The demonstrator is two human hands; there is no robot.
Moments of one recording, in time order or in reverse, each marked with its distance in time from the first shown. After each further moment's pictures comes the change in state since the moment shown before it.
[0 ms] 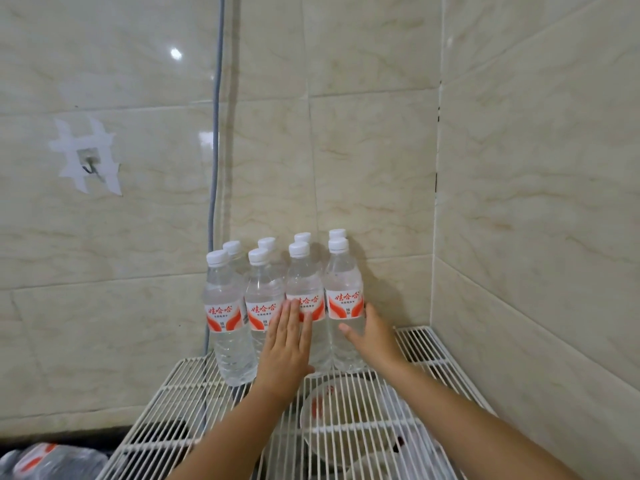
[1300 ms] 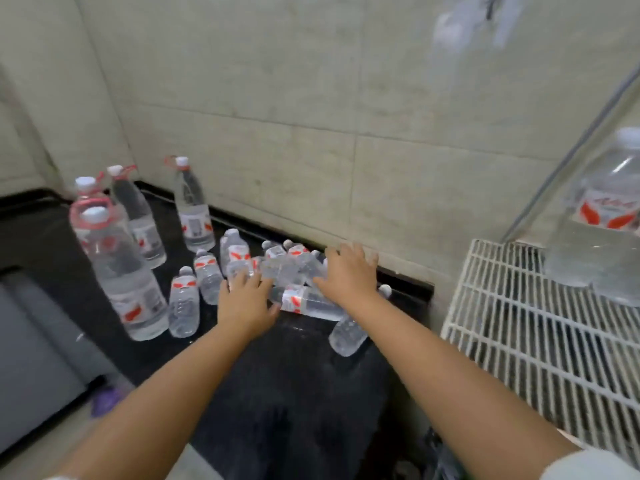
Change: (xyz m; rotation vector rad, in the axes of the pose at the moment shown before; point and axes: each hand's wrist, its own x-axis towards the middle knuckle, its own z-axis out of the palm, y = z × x) left_hand -0.409 -0.295 -0.086 -0.044 -0.634 -0.903; right_hand -0.209 -0.209 0.390 -0.686 -0.535 -0.615
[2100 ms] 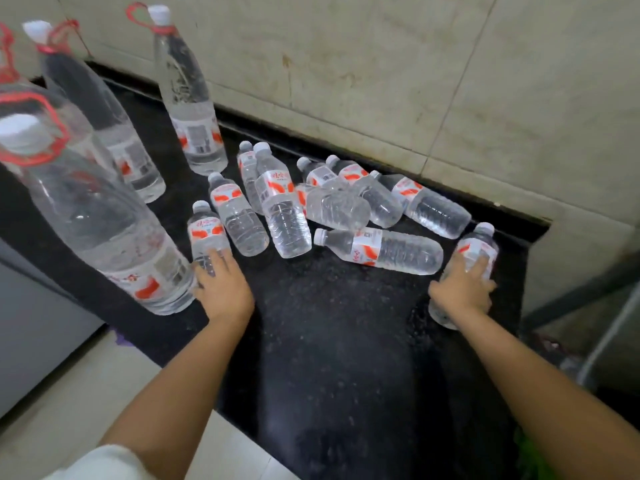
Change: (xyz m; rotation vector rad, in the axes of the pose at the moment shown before) left_hand 0.097 -0.171 0.177 -0.169 -0.159 -0.435; right_hand 0.072 0.032 0.200 0.120 -0.186 0.824
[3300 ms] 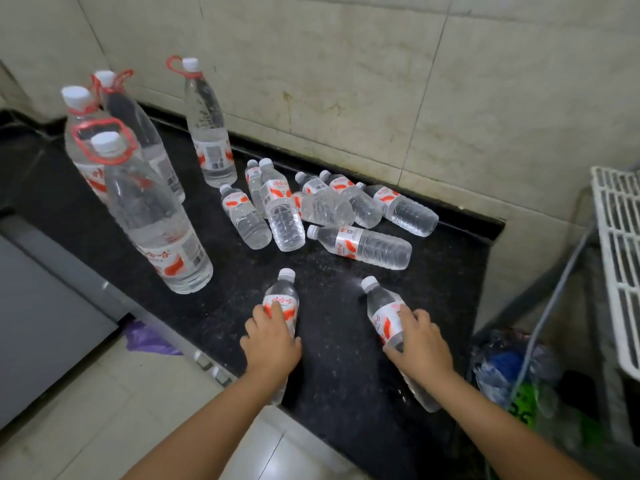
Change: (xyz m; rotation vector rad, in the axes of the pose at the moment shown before) left_hand -0.167 0.017 -0.021 -0.054 -0.111 0.138; right_hand -0.135 0.067 -0.001 -0.173 -0.153 -0.439
